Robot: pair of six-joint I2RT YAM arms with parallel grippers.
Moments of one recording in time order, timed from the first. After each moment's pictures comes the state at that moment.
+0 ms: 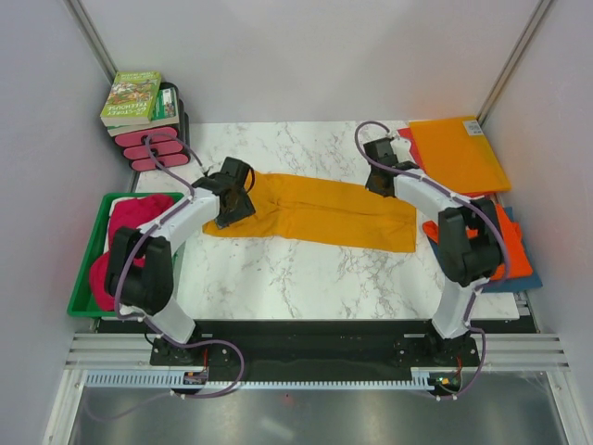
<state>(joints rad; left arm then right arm) -0.35 1.63 1.19 -0.66 -0.31 -0.76 0.33 1.81 1.35 -0.39 0.42 0.62</state>
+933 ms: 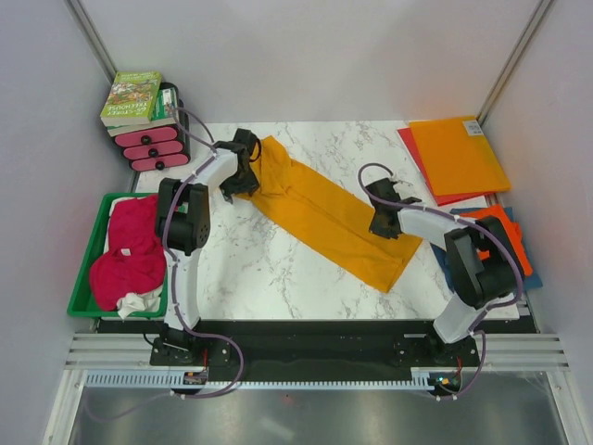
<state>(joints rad) -0.26 2.21 1.75 -0.83 -0.33 -0.71 0.37 1.72 0.99 -0.39 0.35 0.74</state>
